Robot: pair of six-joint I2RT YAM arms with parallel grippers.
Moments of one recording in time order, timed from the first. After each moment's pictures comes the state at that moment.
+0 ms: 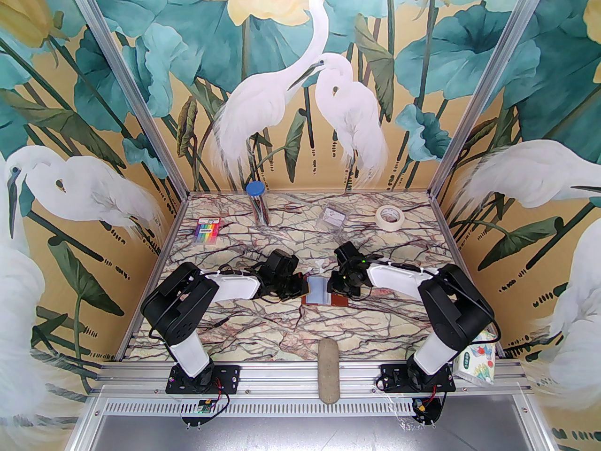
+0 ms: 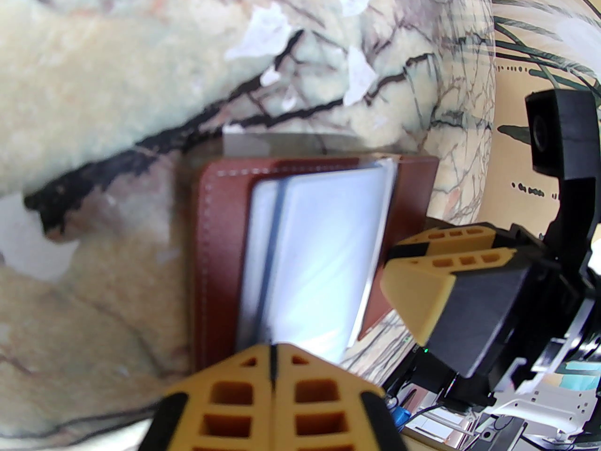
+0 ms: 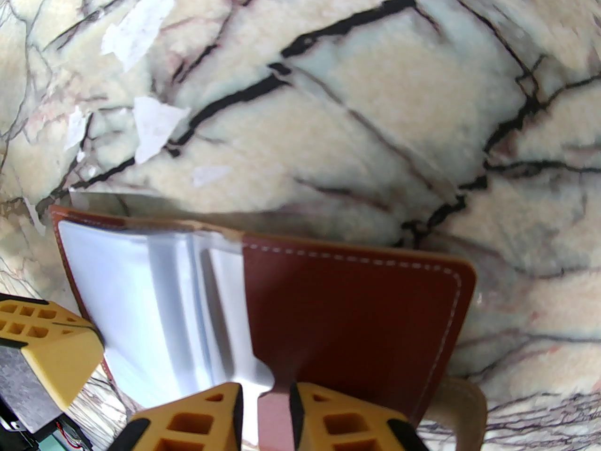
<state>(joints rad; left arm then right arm) -0.66 1.75 0.77 0.06 0.47 -0.91 0.58 1.67 0.88 -0.44 -0.27 0.71</state>
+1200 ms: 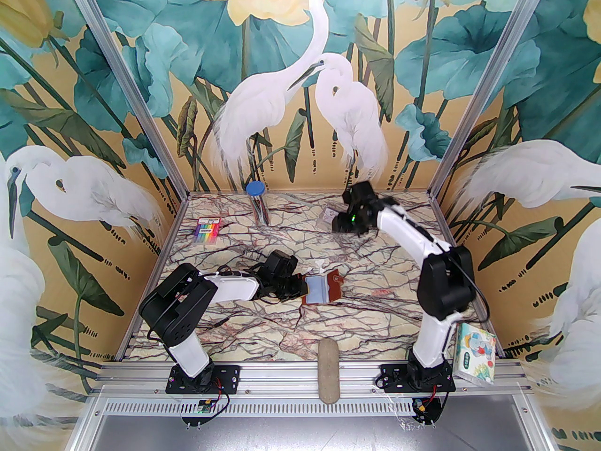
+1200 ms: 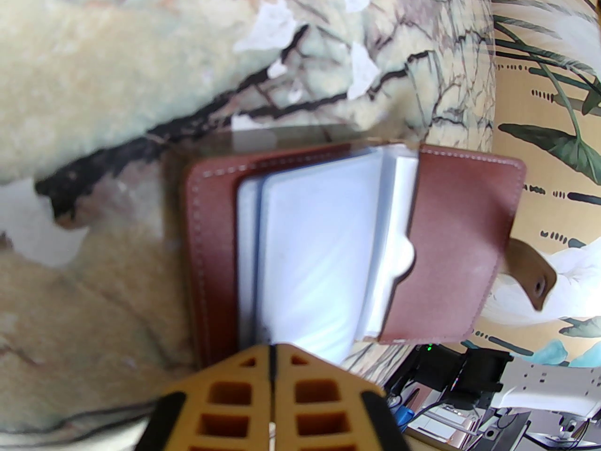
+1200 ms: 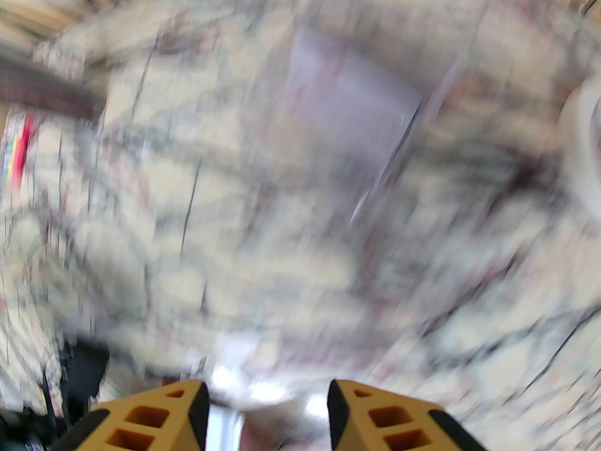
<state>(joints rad) -0.66 1.73 0.76 0.04 0.47 -0.89 0.28 1.96 1.76 -0.80 -0.21 0.24</state>
